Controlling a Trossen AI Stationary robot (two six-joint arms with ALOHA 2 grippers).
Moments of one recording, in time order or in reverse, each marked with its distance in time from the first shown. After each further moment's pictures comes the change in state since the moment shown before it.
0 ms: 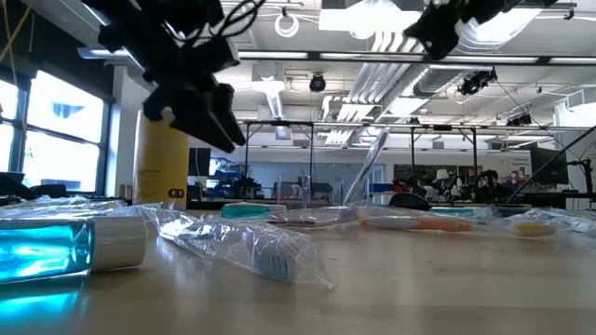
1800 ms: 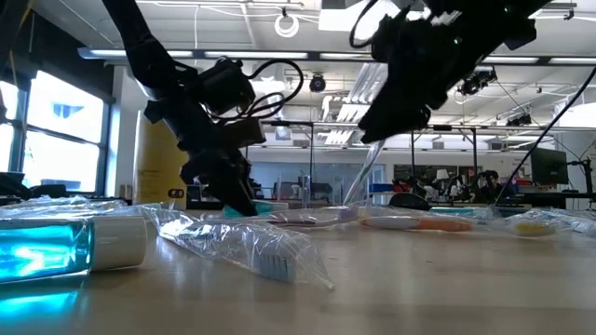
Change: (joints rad) left arm 0.213 0.415 0.001 0.252 0.291 -0.057; right arm 0.015 0.411 0.000 0.167 0.308 0.183
